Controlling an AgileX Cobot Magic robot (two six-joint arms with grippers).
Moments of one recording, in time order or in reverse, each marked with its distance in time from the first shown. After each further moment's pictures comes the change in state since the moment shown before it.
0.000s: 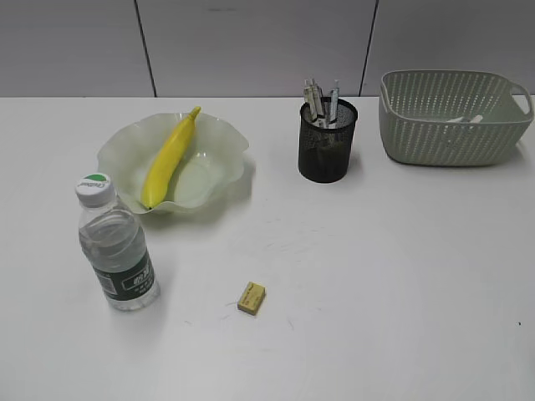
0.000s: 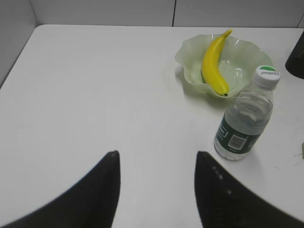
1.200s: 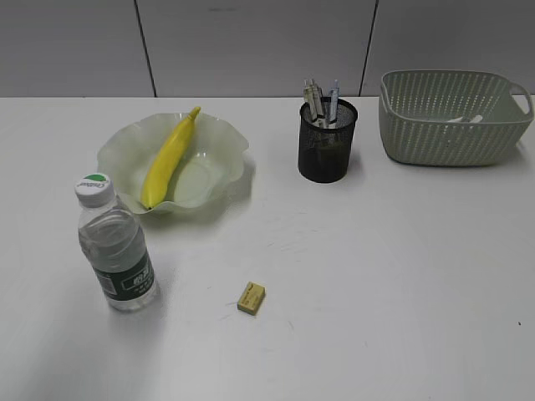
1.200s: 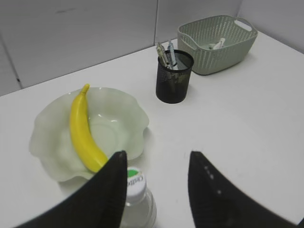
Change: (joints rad) left arm 0.000 0.688 -0.110 -0.840 -0.494 0.917; right arm -0.113 -0.598 0.126 -0.043 0.081 0.100
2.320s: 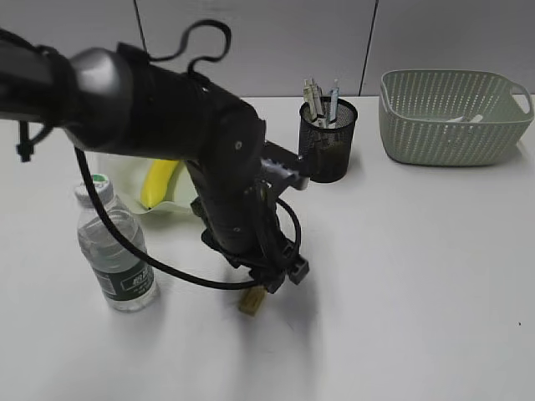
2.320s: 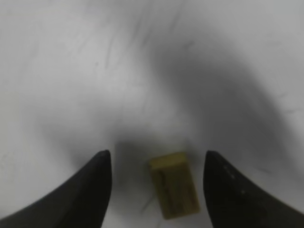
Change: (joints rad) left arm -0.579 1.374 -0.704 0.706 0.189 -0.844; right arm -0.038 -0.071 0.000 0.017 0.001 0.002
